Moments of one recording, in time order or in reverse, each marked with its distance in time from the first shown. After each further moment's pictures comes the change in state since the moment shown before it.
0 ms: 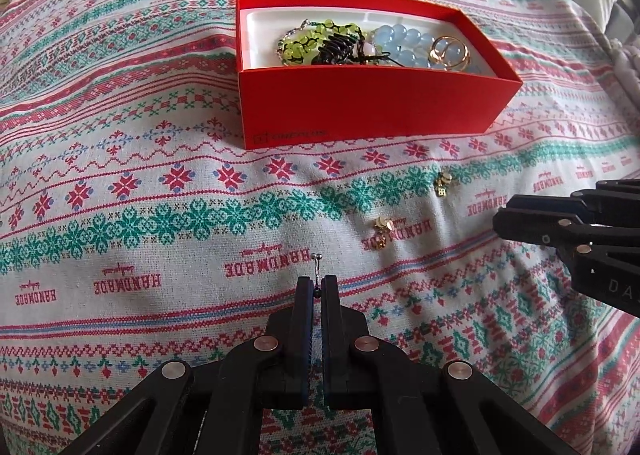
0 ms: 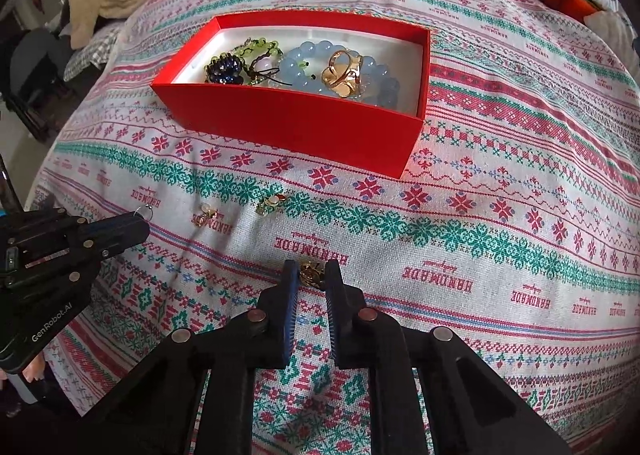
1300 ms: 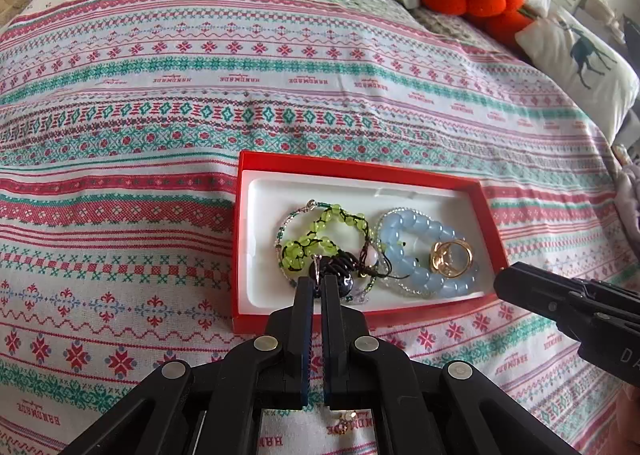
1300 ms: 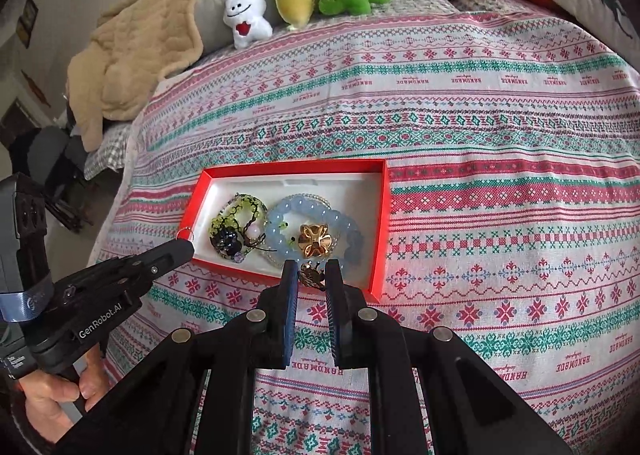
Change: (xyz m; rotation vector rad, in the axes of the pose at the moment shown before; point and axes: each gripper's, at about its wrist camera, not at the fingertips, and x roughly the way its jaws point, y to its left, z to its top) left arm -0.004 0.009 0.095 -0.170 -0.137 -0.059; right arm -0.048 -0.047 0.055 0.201 -0.189 0.146
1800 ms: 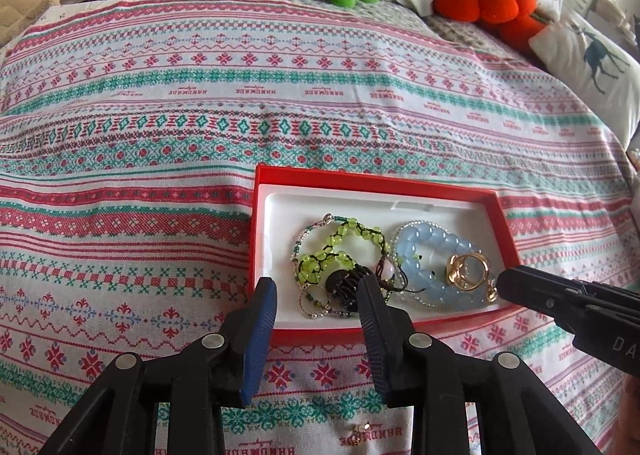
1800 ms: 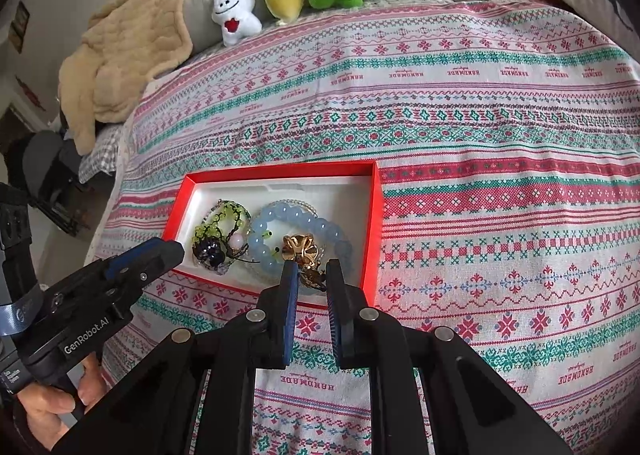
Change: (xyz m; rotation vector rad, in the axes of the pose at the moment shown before) left arm -0.003 -0.002 0.001 0.008 -0.033 0.064; right arm 0.014 -0.010 0.008 0.029 0.019 -0.008
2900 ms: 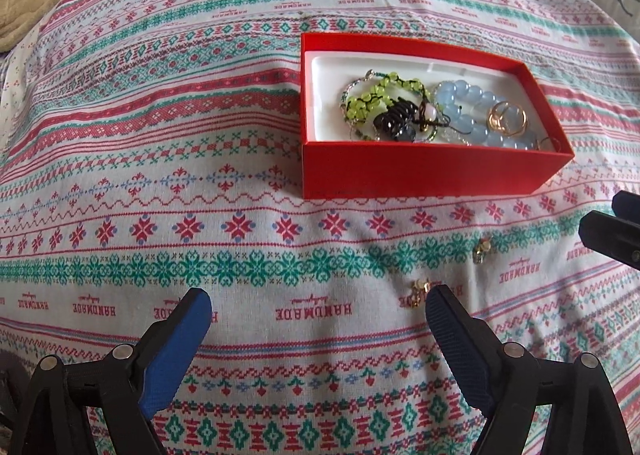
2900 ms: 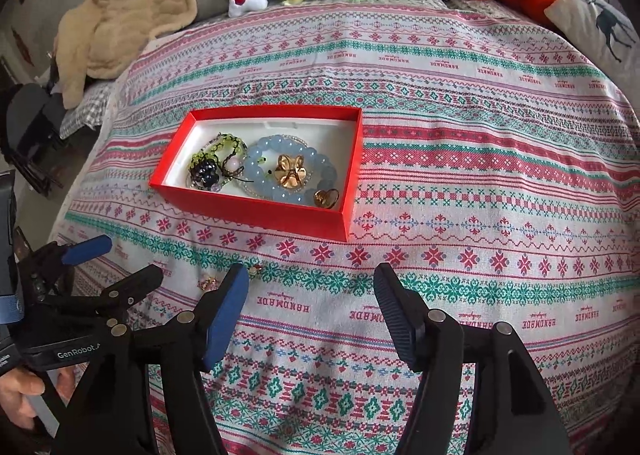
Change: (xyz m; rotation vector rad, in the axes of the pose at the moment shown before) left arm -0.014 0.004 -0.064 0.071 0.160 0.166; right arm -0.029 0.013 -0.051 -0.125 0.047 -0.143
